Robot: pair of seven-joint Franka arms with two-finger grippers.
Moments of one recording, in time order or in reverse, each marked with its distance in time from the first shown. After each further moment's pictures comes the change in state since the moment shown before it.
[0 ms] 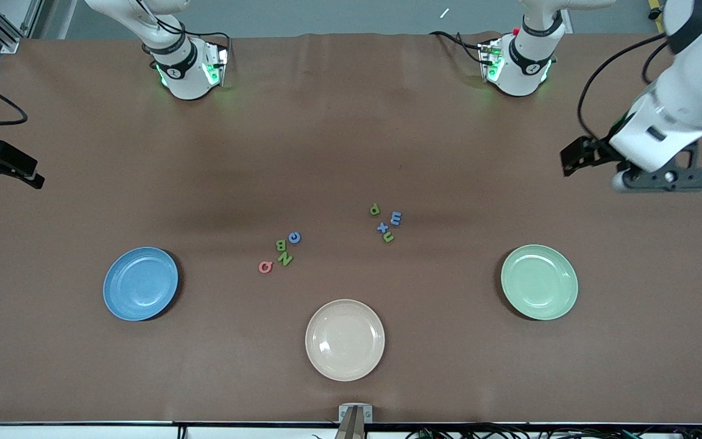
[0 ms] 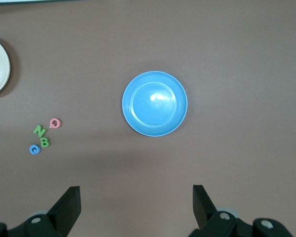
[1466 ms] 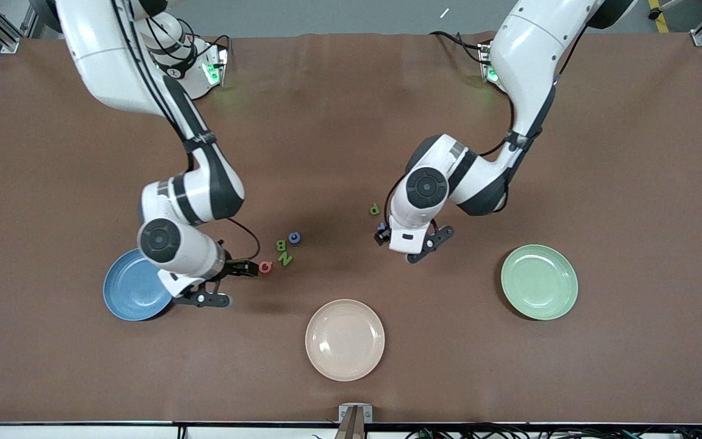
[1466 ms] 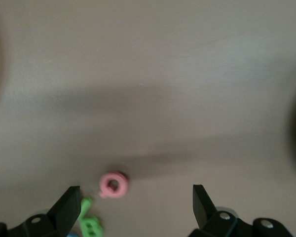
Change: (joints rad) left arm -0.393 0.582 -0.056 0.002 0.000 0.567 -1.066; right arm 0.386 0.655 0.017 0.014 0.053 0.559 0.445
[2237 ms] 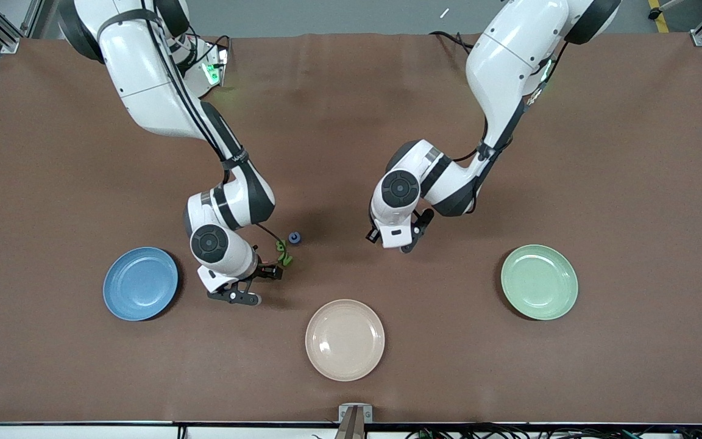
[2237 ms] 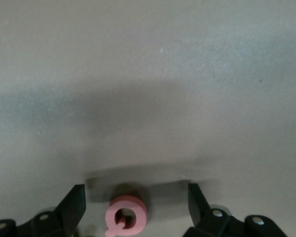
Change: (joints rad) left arm -0.047 0.086 0.005 0.000 0.000 0.053 -0.334; right arm 0.050 0.106 -0.001 -0.027 0.000 0.114 0.087
